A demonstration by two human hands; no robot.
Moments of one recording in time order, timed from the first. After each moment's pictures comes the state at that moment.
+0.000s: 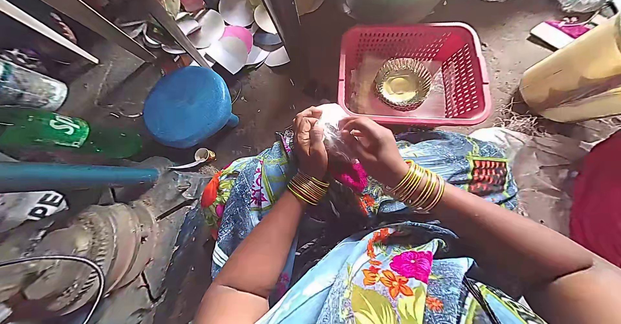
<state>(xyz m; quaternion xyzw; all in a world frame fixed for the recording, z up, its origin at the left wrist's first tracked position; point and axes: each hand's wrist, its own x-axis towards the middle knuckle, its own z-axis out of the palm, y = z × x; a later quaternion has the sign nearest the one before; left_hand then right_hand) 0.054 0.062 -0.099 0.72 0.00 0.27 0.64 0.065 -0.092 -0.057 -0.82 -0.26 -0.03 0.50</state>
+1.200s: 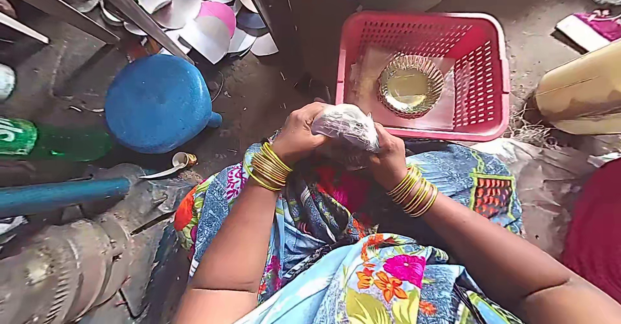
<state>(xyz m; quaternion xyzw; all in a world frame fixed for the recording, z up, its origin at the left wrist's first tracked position) 0.138 0.111 -0.101 0.81 -0.22 0.00 0.55 0.101 -0.113 -0.111 -0.89 -0.16 -0.06 0.43</state>
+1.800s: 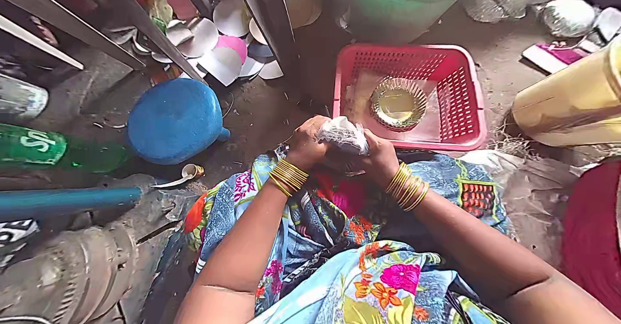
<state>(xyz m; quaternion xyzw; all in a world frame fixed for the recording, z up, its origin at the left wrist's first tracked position) 0.130 0.089 -0.108 0.87 -0.18 0.13 0.45 0.117 -0.120 -0.100 -0.90 -0.17 0.01 0.40</state>
